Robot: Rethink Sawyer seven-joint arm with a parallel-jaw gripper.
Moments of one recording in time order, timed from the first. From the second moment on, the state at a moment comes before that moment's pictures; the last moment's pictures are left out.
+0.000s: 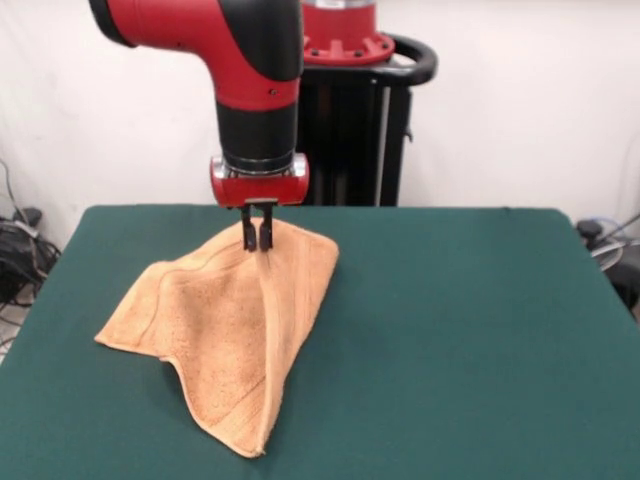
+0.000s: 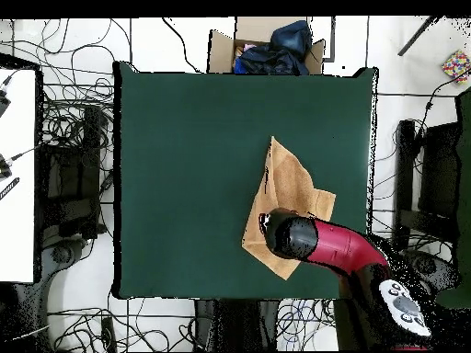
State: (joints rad) arm -0.55 -0.68 0.09 1.91 -0.23 0.37 1.31
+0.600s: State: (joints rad) arm -0.49 -0.66 0.09 1.91 -0.18 0.34 1.31
